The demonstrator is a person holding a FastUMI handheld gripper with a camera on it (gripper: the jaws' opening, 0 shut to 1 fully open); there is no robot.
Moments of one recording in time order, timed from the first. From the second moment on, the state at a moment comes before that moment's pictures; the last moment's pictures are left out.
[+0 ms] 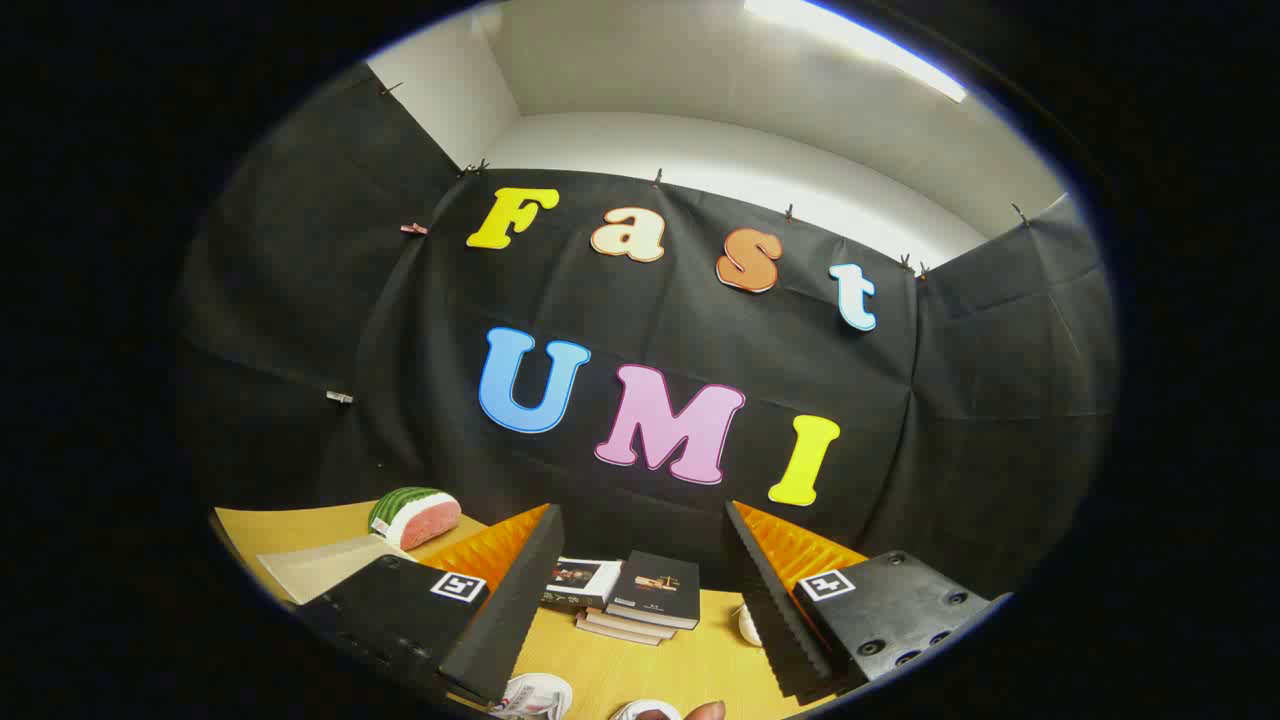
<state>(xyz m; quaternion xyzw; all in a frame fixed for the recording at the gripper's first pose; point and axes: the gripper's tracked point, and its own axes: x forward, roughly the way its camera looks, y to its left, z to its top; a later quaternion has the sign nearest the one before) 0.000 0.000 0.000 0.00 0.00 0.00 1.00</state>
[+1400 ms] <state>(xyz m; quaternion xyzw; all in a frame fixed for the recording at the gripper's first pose) -0.011 0.088 -0.065 0.19 0.16 0.21 0.94</state>
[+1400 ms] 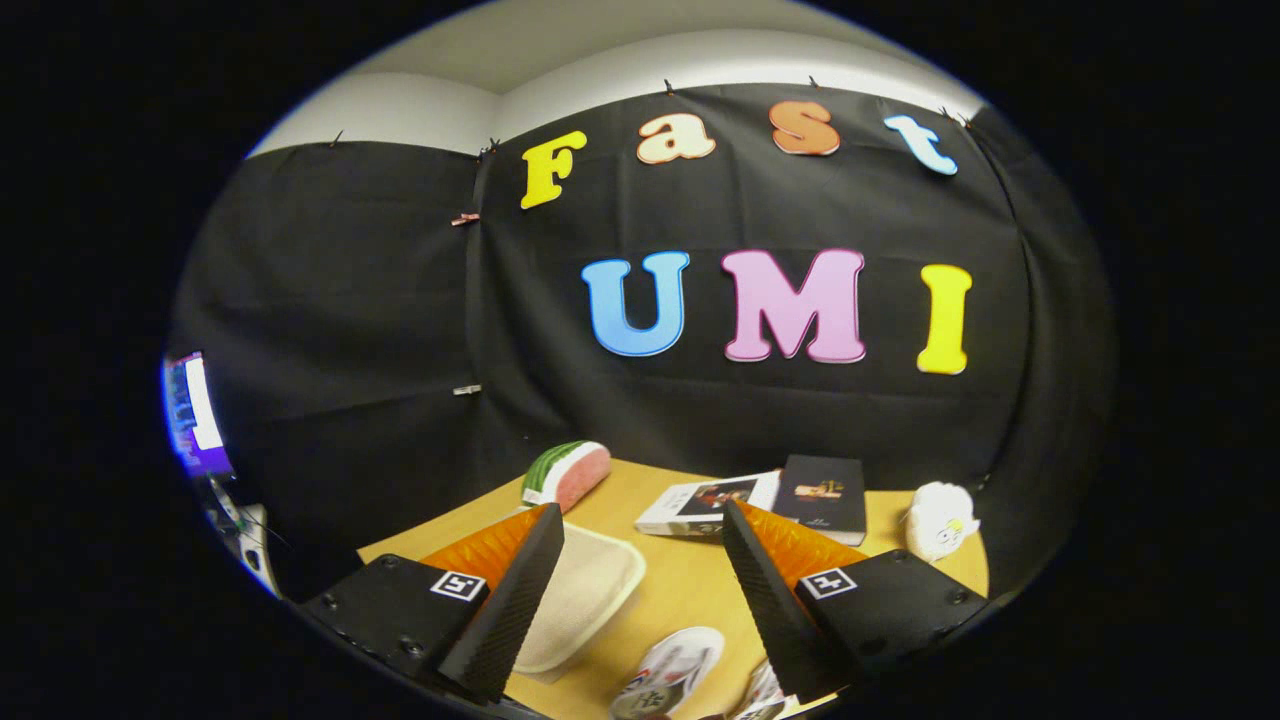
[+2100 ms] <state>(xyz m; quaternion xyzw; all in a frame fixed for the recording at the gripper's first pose) -0.052 0.191 -0.214 0.51 0.44 0.27 0.69</state>
